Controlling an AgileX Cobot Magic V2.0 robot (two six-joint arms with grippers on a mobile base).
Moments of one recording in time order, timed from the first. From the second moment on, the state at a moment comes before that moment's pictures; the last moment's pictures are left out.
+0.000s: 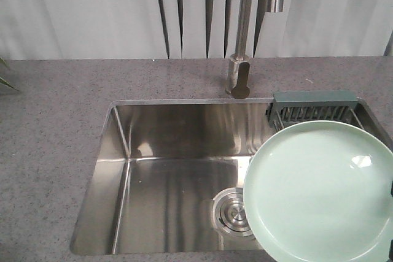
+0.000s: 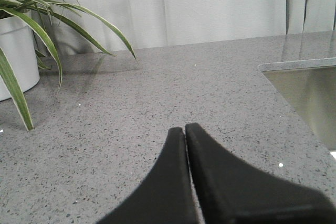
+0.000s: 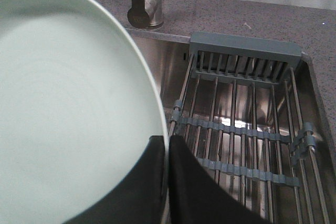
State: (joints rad) left arm 0.04 -0.01 0.03 0.33 0.19 -0.41; right arm -0.04 0.43 -0.47 0.44 0.61 -0.46
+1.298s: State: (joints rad) left arm 0.04 -0.01 0.03 0.33 0.19 -0.41; right arm -0.04 0.43 -0.47 0.44 0.61 -0.46
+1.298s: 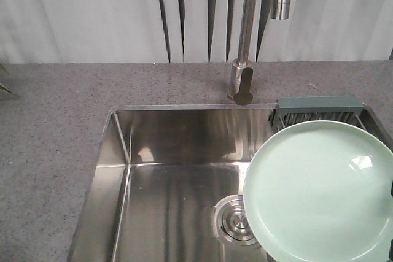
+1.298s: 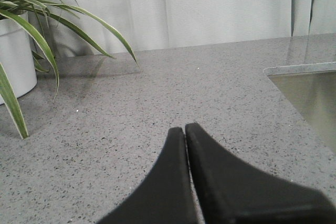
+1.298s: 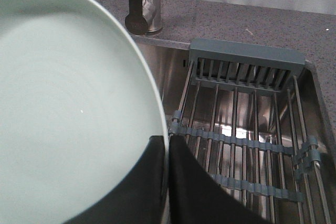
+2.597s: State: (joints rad) left arm 0.04 -0.01 0.03 0.33 0.19 -0.41; right arm -0.04 0.43 -0.47 0.44 0.61 -0.46
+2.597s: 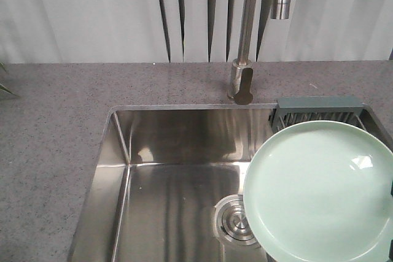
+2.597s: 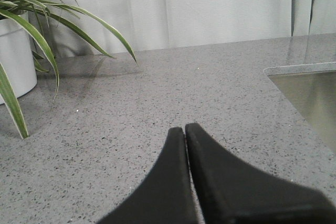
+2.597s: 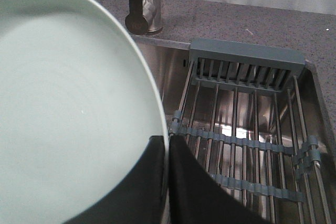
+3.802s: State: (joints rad) left arm 0.04 -0.01 0.03 0.17 0.09 -0.59; right arm -0.04 0.43 -0.47 0.46 0.61 -0.46
